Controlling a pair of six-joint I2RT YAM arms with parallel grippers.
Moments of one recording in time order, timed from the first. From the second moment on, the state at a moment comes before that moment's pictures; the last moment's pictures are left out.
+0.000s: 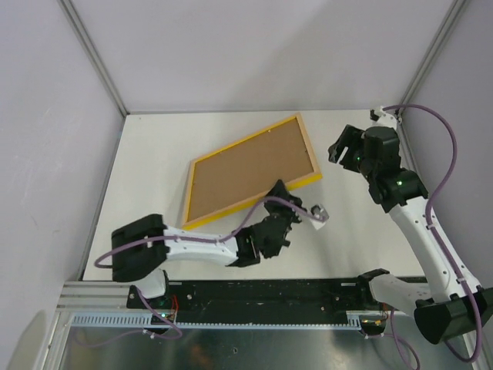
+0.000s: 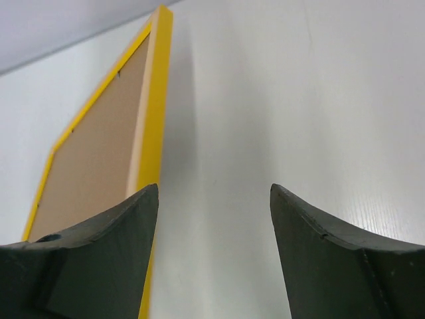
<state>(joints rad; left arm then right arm) -1.34 1.68 0.86 0.85 -0.93 1.07 0.31 1.09 1.19 -0.56 0.18 0.48</state>
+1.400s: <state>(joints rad) -0.86 1.55 1.87 -0.41 -0.21 0.22 0.16 1.17 0.96 -0.36 -0.02 0.58</state>
